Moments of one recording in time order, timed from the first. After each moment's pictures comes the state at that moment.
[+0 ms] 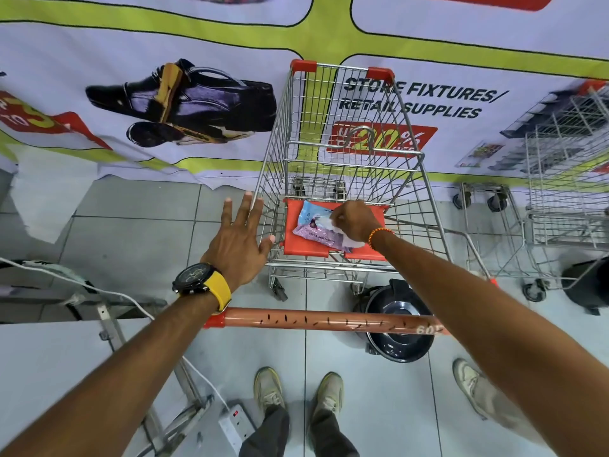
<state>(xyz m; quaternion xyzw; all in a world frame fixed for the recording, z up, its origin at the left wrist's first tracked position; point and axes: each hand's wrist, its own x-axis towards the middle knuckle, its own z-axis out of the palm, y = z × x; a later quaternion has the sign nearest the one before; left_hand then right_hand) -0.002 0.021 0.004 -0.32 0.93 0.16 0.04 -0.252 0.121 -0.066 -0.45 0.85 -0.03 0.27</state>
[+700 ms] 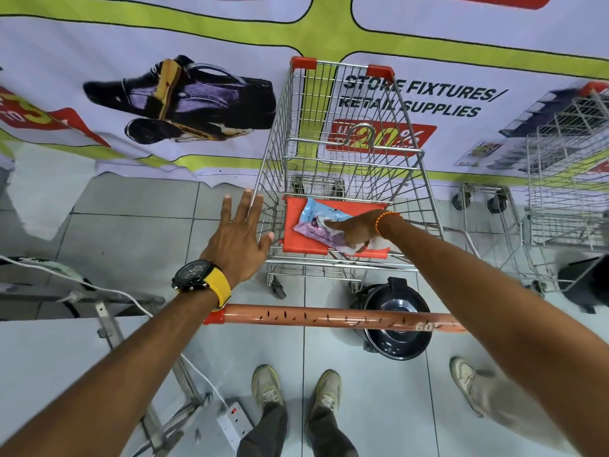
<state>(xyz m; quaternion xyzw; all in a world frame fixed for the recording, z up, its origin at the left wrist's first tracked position) -0.001 0.020 0.002 -0.32 0.93 0.16 0.04 -0.257 0.122 -0.009 -0.36 0.77 0.24 0.47</state>
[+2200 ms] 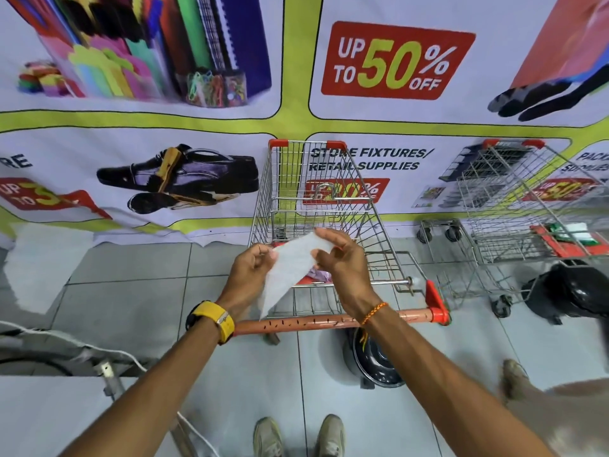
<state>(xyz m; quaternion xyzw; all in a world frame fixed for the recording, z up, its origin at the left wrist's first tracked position) 0.010 0.063 0.087 -0.34 0.62 0.69 -0.15 -0.121 0.199 0.116 -0.13 0.67 -0.67 0.30</state>
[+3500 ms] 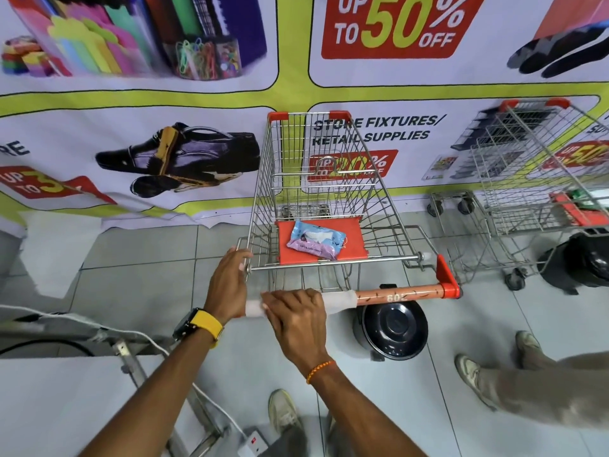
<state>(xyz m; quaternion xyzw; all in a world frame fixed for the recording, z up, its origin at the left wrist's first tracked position) 0.063 0.047 0.012 -0.34 0.87 0.35 -0.13 0.004 0.219 0.005 -0.48 0.82 -0.30 -0.06</state>
